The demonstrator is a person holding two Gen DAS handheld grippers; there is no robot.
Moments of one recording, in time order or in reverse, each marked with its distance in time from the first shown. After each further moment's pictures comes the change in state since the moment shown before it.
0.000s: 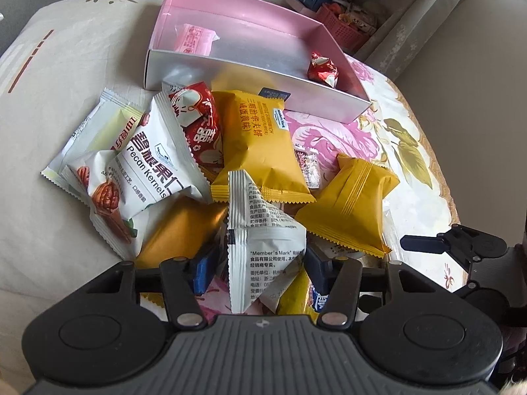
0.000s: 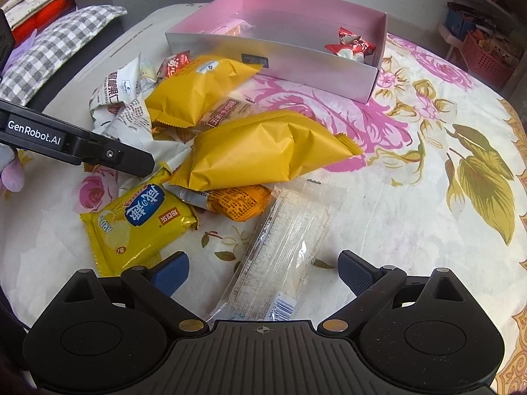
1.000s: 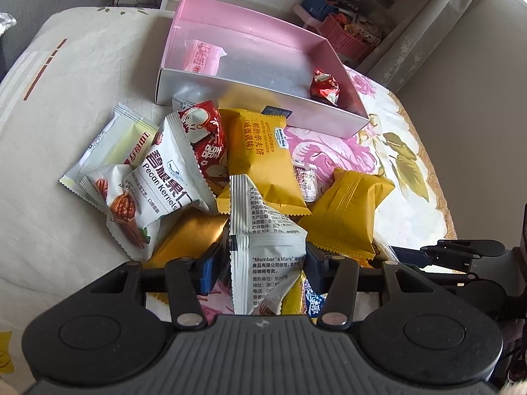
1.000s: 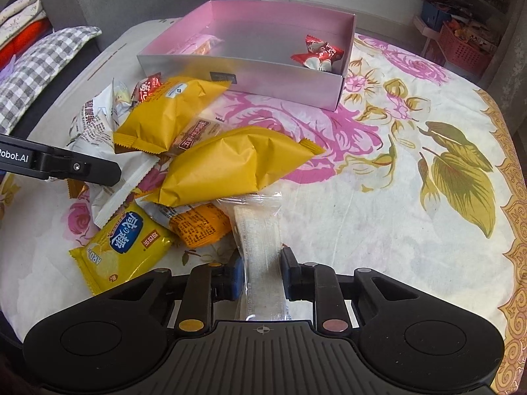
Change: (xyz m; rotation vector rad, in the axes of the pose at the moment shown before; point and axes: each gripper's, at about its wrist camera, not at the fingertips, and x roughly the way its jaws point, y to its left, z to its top) left arm -0.021 -0.002 0.005 -0.027 -0.021 0.009; right arm -0.013 -0.015 0.009 0.082 -0.026 -0.025
